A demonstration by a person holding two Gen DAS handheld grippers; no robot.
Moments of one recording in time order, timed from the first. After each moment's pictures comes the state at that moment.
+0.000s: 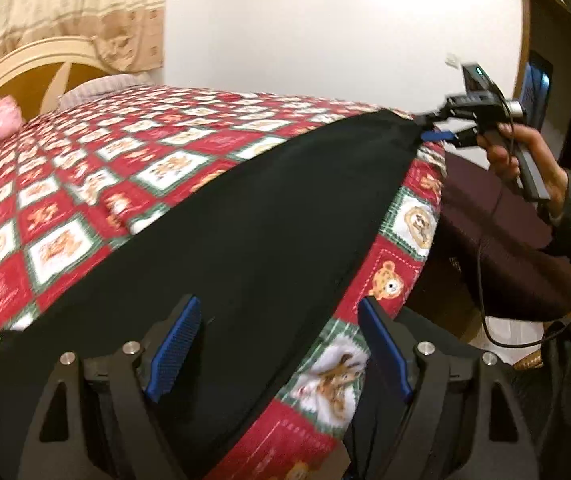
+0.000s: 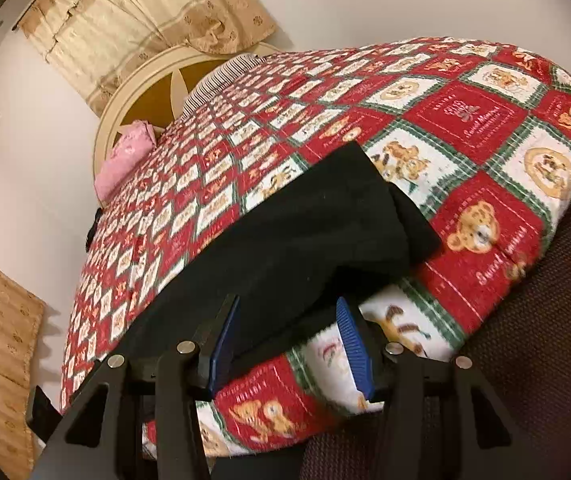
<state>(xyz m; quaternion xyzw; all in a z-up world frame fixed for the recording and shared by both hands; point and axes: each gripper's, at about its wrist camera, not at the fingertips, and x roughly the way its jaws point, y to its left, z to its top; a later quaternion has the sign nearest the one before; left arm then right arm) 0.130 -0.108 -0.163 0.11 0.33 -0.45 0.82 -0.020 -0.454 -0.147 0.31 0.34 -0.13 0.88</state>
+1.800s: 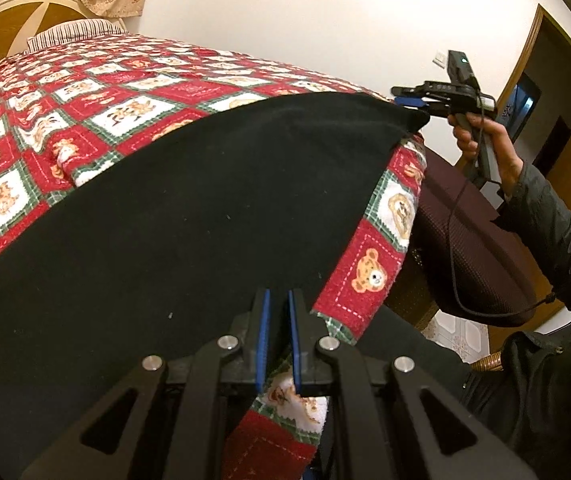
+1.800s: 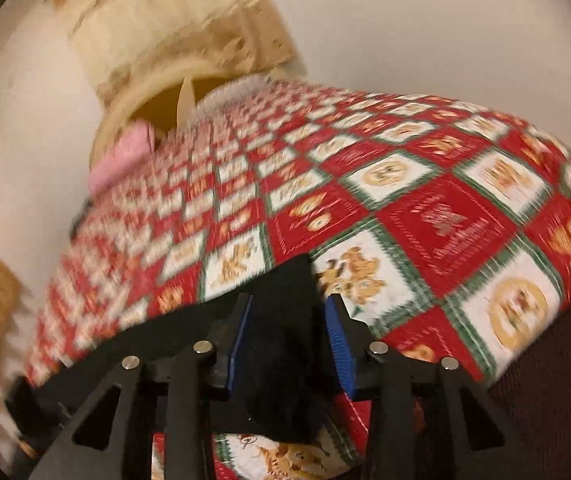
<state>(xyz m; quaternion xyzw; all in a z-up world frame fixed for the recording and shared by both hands) 0.160 -0.120 -0.187 0.05 0.42 -0.50 0.76 0.005 -0.496 -0.119 0.19 0.35 -0.14 0.91</state>
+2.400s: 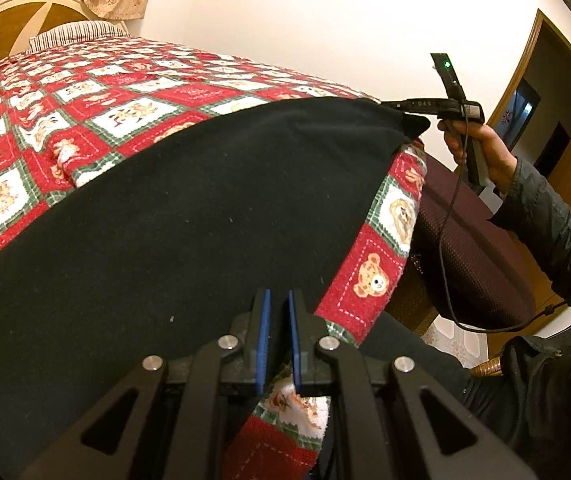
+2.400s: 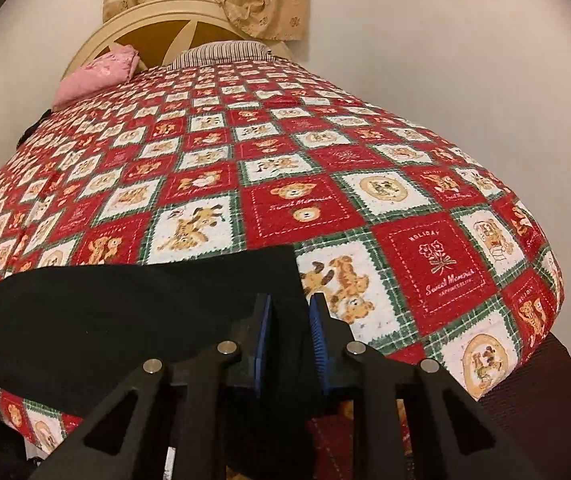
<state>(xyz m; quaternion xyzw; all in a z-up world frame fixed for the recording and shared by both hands) 0.159 -0.116 -0.188 0.04 0.41 -0.51 0.76 0.029 -0.485 -0.133 0.05 0.41 -0.20 0.89</state>
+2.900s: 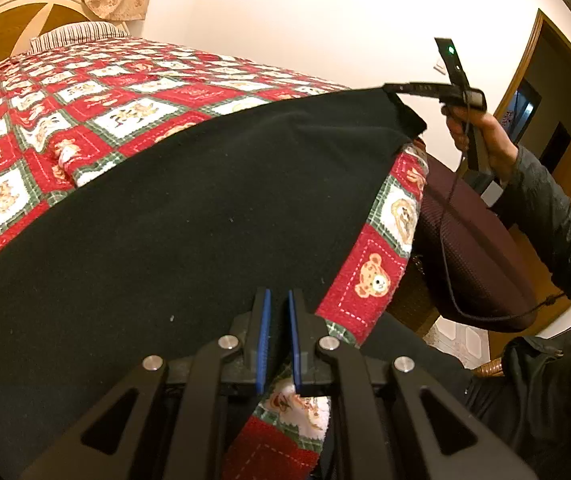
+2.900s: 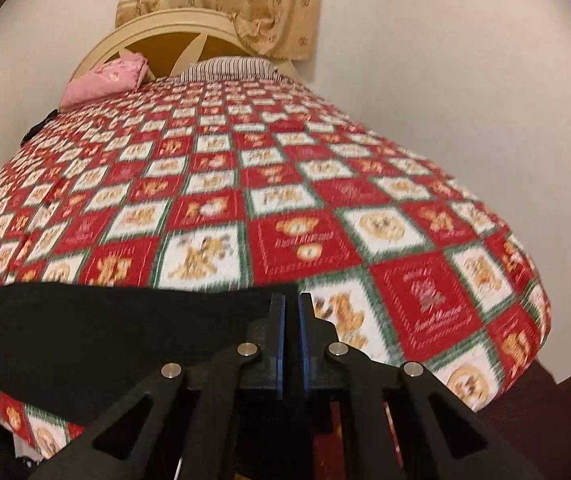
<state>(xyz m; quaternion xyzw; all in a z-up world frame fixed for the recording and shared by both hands) 0.160 -0.116 -0.188 0.05 0.41 -0.50 0.76 0.045 -0.474 -0.103 0.00 0.37 -0.21 0.90</state>
